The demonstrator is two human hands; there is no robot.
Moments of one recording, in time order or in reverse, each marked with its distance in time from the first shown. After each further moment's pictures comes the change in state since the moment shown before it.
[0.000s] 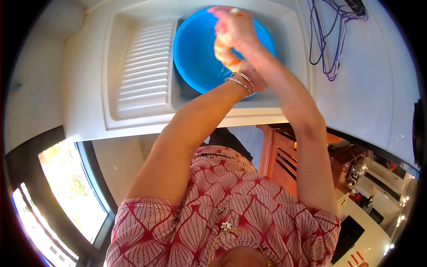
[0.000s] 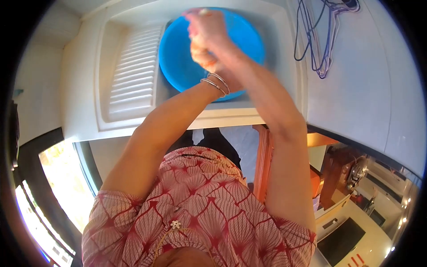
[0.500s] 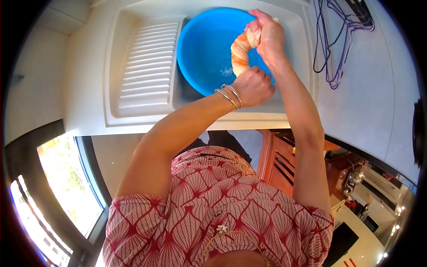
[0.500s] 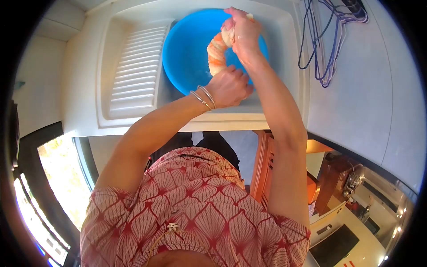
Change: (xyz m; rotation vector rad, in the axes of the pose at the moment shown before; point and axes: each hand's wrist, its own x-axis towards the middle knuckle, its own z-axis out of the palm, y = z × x) left_hand -0.014 0.021 -0.077 0.136 -0.172 0.077; right_hand 0.013 0.011 -0.048 0.434 0.192 -0.049
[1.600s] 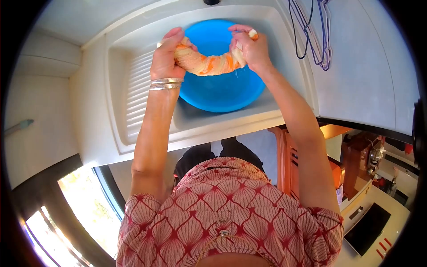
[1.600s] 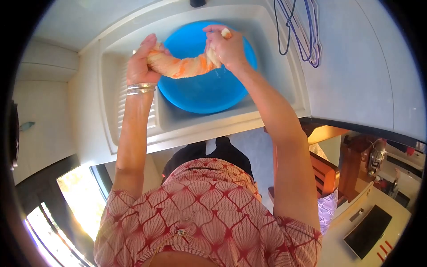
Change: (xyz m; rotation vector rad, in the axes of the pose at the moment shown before) left_hand -0.022 -0.092 -0.084 -1.922 0.891 -1.022; right_hand -0.033 -0.004 -0.027 -0.133 -0.050 -0.131
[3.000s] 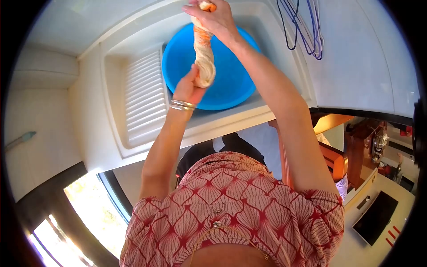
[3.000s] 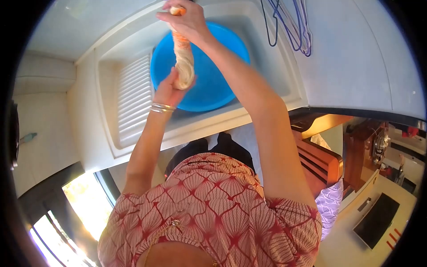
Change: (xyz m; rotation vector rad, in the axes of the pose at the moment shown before) left_hand -0.004 -0.089 -0.057 -0.136 -0.209 -0.283; right_hand 0.050 -0.026 0.055 -0.355 0.056 -0.490
